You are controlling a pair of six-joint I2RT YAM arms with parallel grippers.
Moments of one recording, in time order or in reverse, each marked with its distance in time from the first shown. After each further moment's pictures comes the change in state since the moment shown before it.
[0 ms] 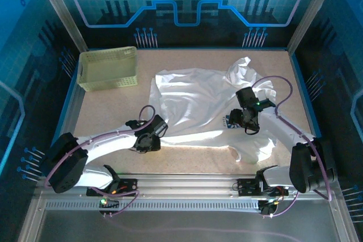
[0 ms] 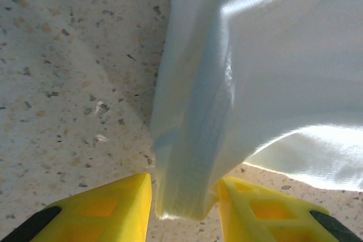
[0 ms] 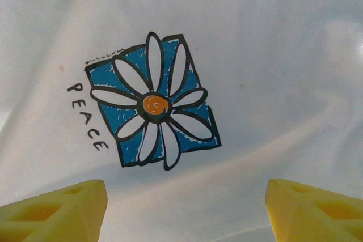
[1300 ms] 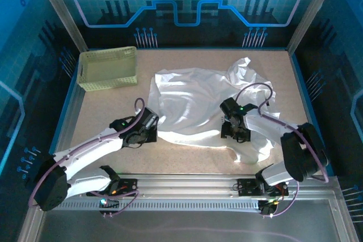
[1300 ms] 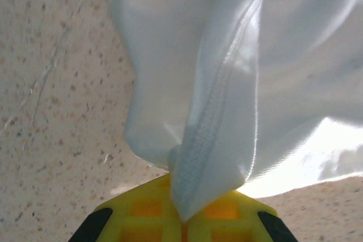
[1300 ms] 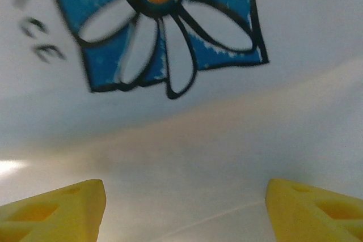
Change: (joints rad) left arm 0.083 -0.200 0.051 0.014 -0.011 0.213; right arm 0.187 0.146 -0.046 -0.054 0.016 0.091
